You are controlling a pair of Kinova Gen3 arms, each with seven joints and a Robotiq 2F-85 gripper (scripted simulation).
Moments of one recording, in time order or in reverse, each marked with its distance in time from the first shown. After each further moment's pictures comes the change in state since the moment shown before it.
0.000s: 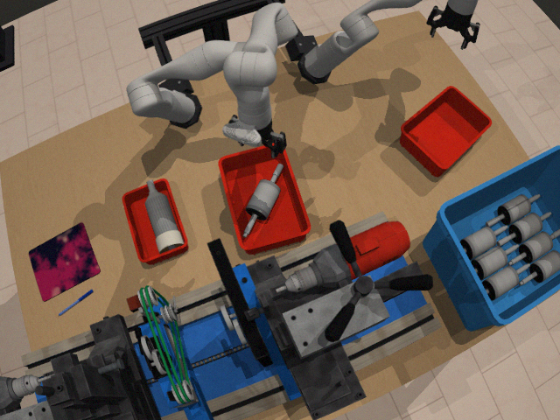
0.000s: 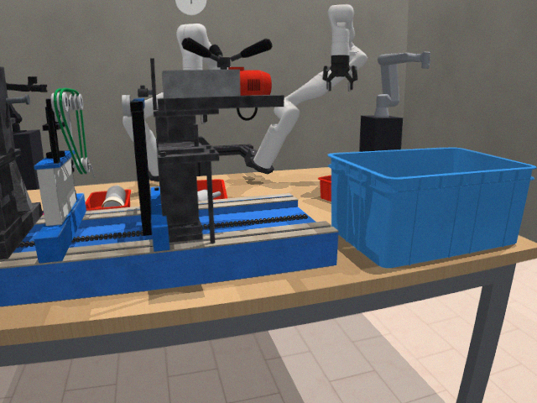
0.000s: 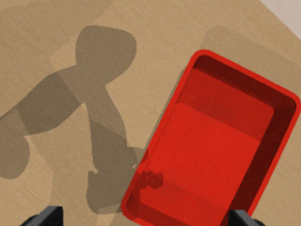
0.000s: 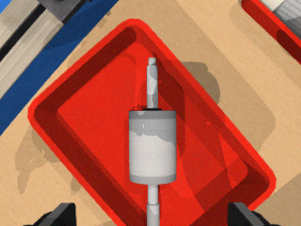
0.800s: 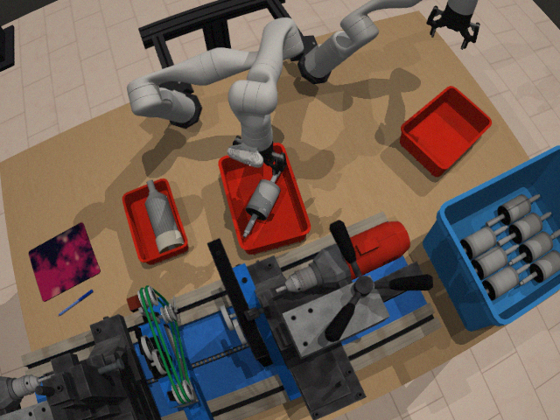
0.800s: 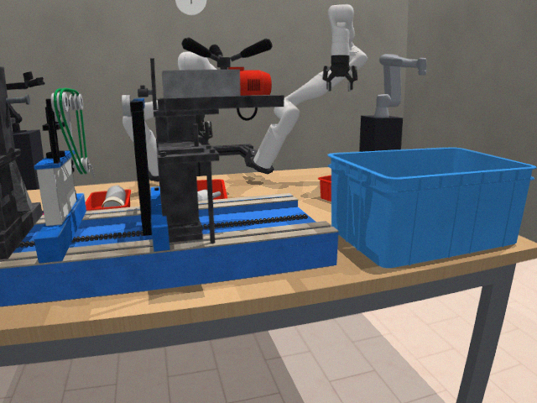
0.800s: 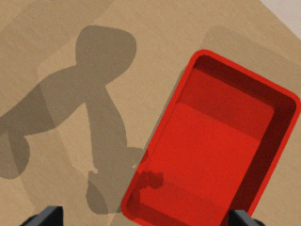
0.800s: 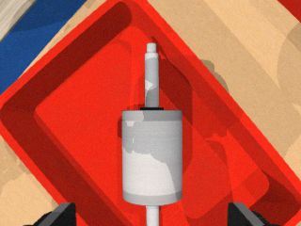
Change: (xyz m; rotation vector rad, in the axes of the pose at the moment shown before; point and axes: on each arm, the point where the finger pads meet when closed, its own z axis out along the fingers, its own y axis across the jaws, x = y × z) left arm 0.000 0.000 0.000 0.000 0.000 0.000; right arm 0.000 0.000 0.096 0.000 0.000 0.000
